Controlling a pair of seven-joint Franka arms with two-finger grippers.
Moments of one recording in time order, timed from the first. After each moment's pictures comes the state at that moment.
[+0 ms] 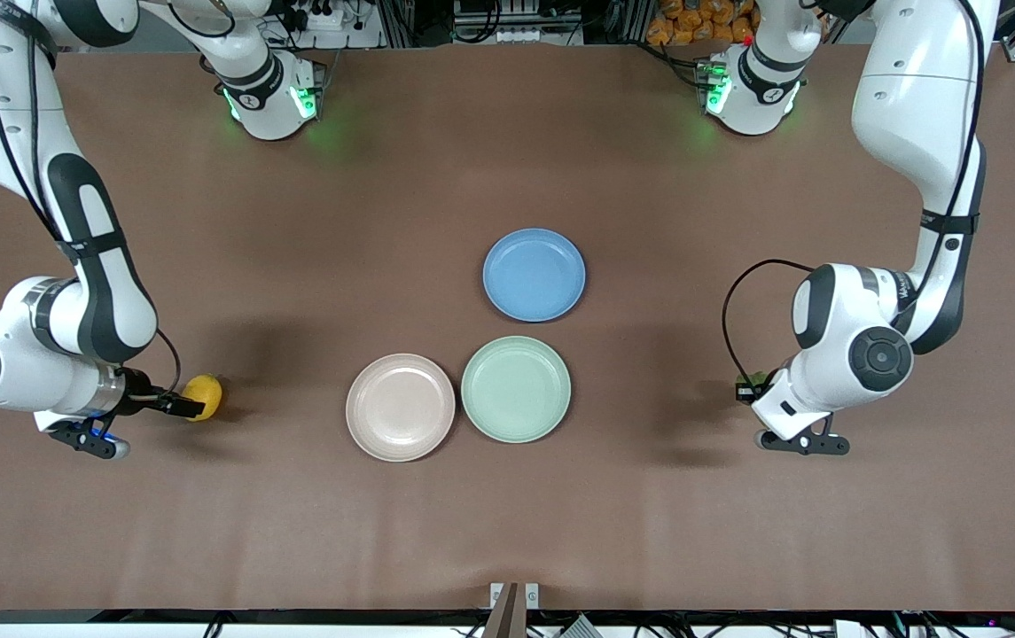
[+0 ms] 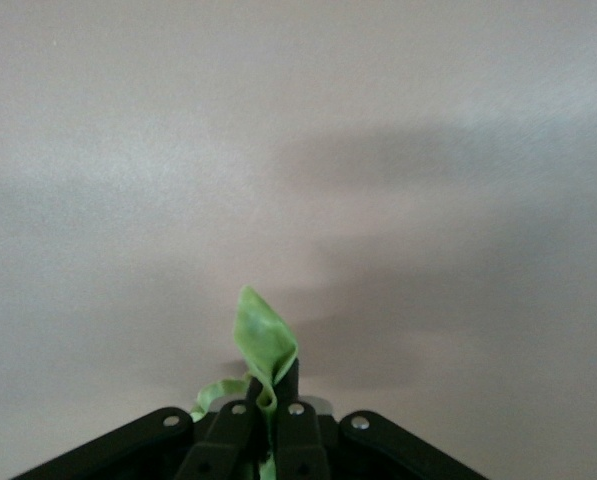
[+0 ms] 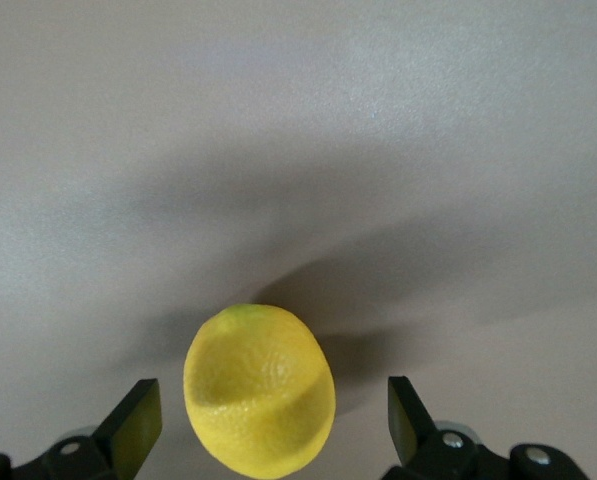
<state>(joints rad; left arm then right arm) -0.18 0.64 0.01 -1.59 -0.01 2.19 -0.08 -0.14 0.67 0.01 -1.63 0.11 2.19 0.15</state>
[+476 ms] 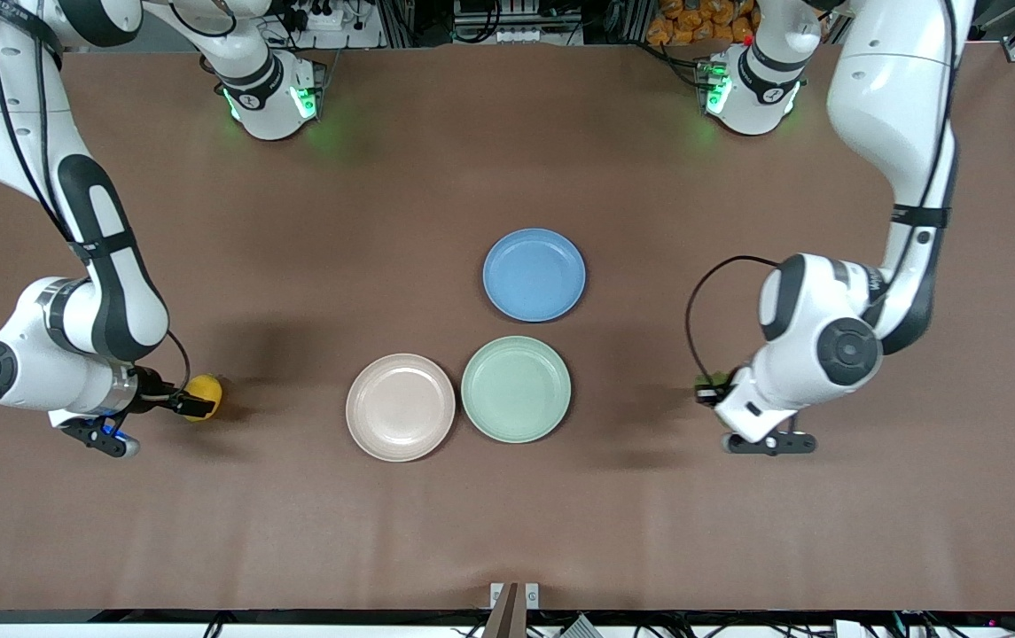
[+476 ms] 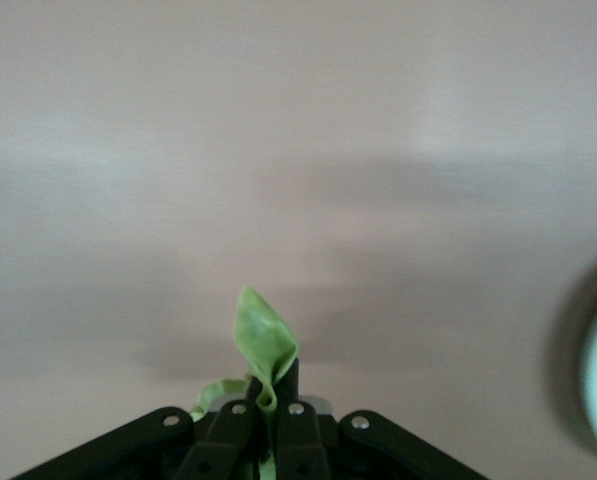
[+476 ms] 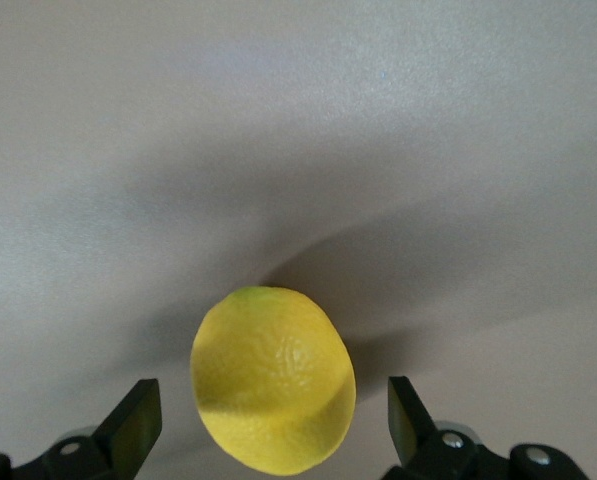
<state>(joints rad) -0.27 0.64 -0.02 -1.50 -0.08 2.14 -0.25 -0.12 0.67 0.02 -1.65 0.12 2.20 0.21</state>
